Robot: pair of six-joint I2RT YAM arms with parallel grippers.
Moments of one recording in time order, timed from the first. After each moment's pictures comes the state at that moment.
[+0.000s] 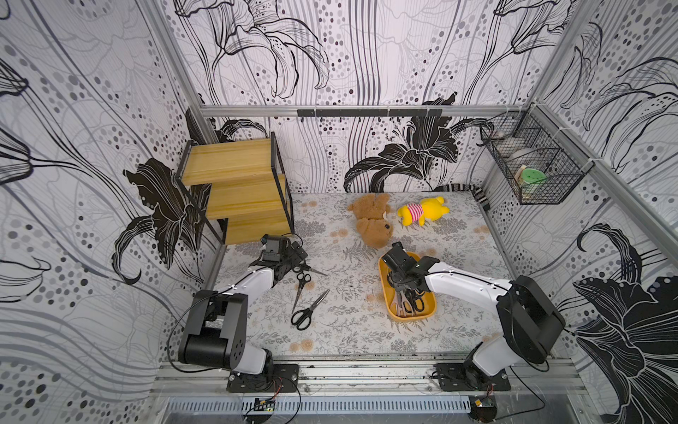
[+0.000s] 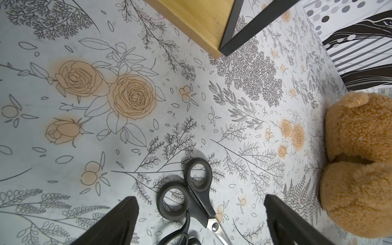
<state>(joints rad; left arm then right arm) -0.08 1.47 0.72 -0.10 0.02 -0.82 0.73 1.57 0.96 -0.59 0.43 0.40</state>
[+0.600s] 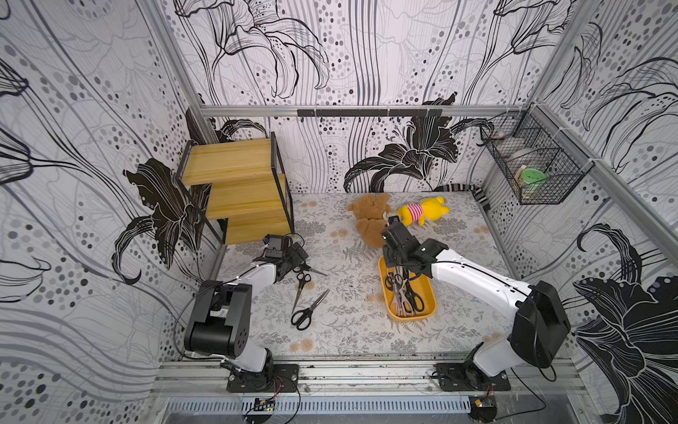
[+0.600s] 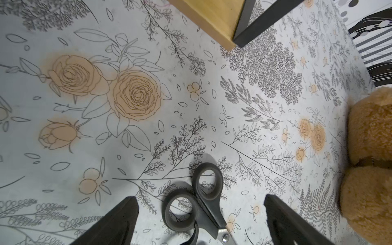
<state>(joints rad) -0.08 1.56 0.76 -0.12 0.02 -0.81 0.73 1.57 1.26 -0.58 0.35 0.39</state>
